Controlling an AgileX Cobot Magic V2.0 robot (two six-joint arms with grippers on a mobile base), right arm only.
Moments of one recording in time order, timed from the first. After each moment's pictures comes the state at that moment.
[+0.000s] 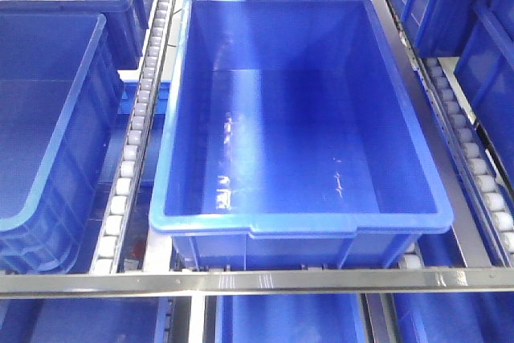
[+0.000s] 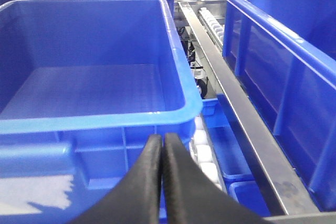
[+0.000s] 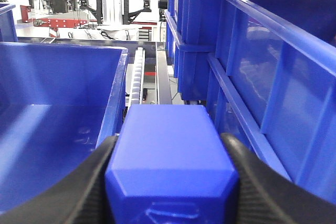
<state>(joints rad) -0.11 0.16 -0.29 0.11 0.24 -0.18</state>
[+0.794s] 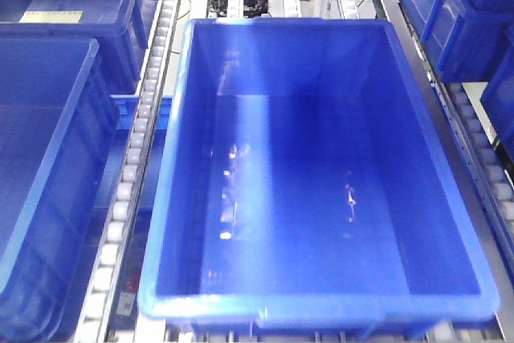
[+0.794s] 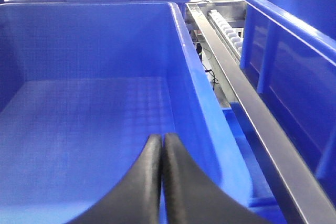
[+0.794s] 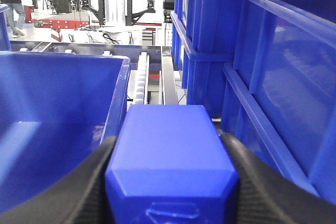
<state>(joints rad) -0.11 0.16 -0.29 0.11 0.24 -0.18</state>
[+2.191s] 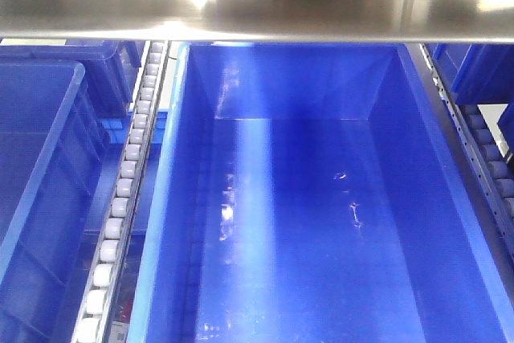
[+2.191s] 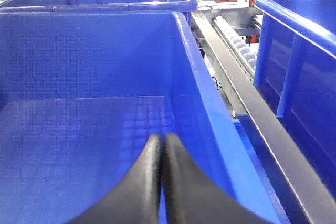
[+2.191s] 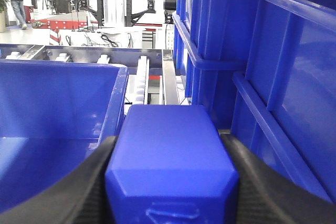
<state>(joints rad) -0.11 0.16 -0.29 0.11 0.24 -0.18</state>
